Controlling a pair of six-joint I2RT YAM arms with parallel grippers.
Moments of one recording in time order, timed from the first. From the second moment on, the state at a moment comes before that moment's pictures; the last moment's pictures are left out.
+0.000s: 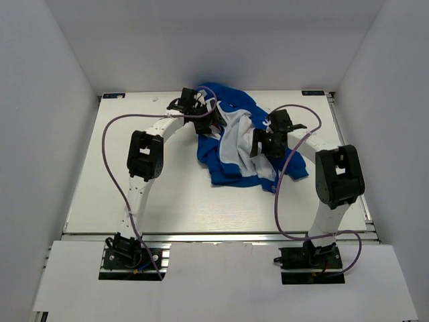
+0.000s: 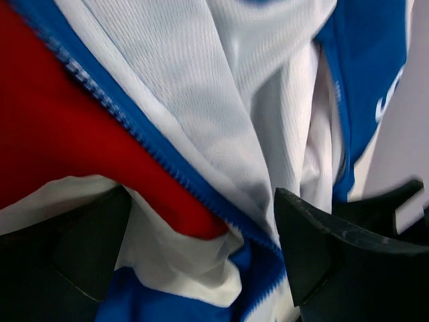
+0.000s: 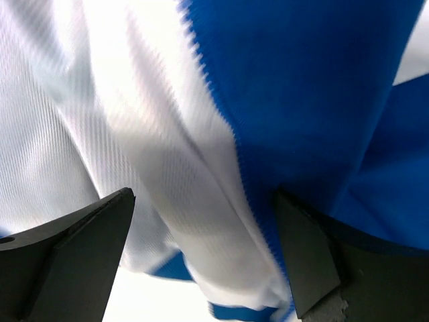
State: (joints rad) left arm -0.35 2.46 2.03 -0.40 0.51 -0.63; right arm 0.29 1.83 1.23 -0.48 -0.17 0.31
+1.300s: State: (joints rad) left arm -0.02 1.29 1.02 -0.40 0.20 -0.64; right arm 0.81 2.09 1.69 -0.64 0.15 0.29
